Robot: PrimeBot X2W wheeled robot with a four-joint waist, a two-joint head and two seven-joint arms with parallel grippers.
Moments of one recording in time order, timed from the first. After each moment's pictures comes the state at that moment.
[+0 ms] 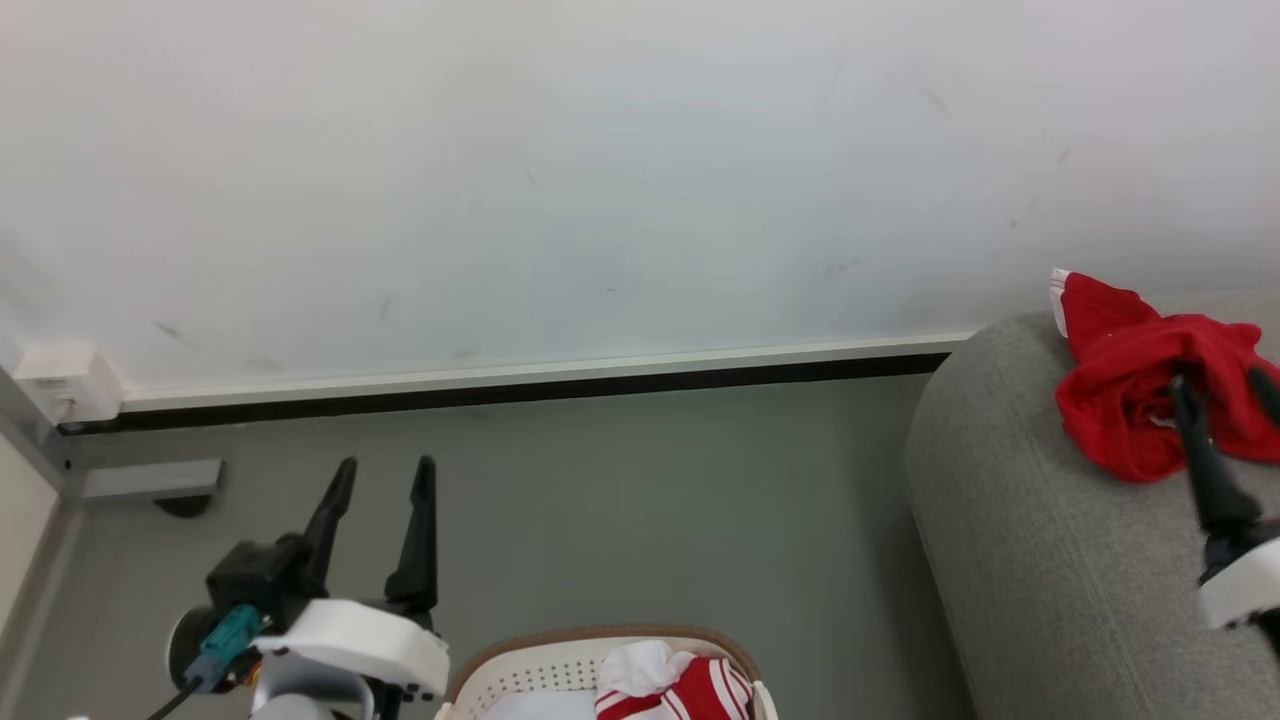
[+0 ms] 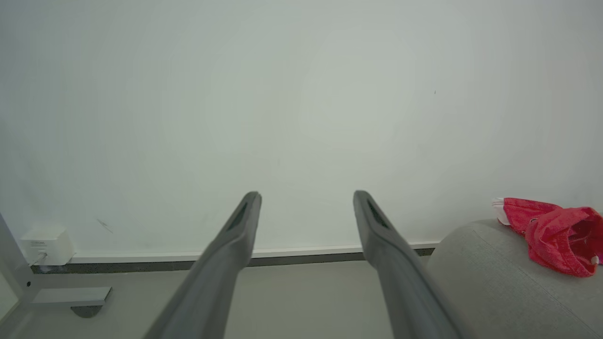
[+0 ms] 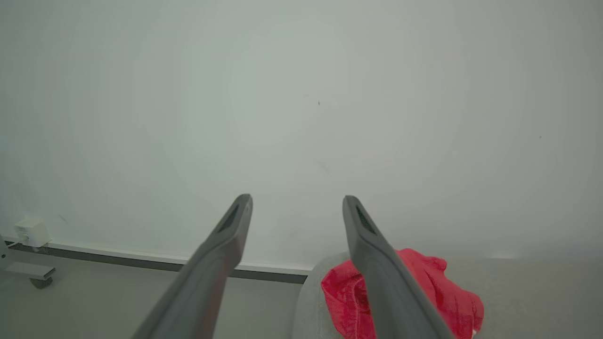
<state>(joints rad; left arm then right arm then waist) -0.24 0.25 -0.31 0.23 -0.41 0.11 -0.26 -0.45 -0.58 0.40 0.44 0.74 0.13 -0.26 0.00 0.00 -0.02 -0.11</state>
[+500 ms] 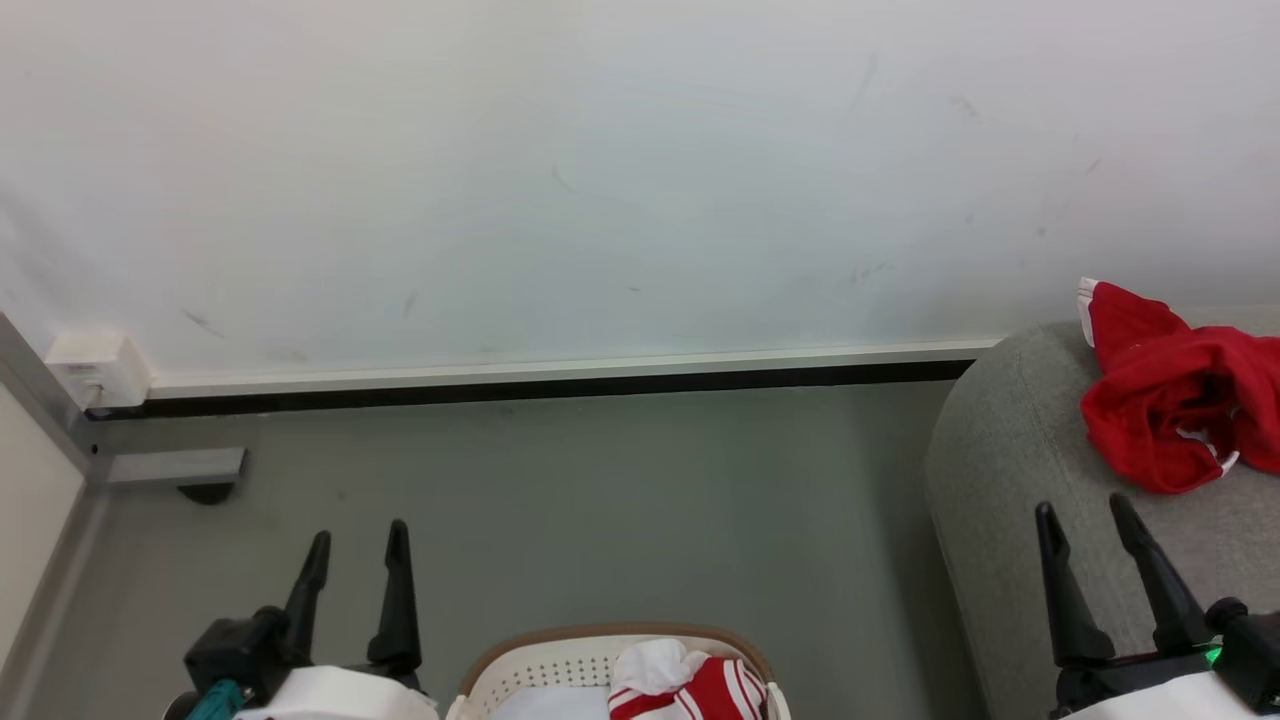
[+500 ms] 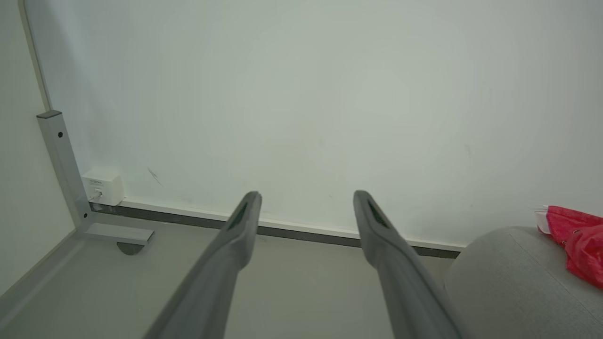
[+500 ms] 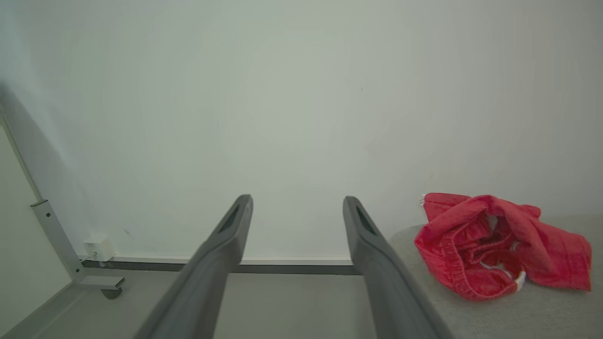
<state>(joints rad) -0.09 0.13 -0.13 0.22 -0.35 0.07 -0.26 -0.09 -0.20 0.13 0.18 0.43 0.13 -0.26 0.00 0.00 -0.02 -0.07</state>
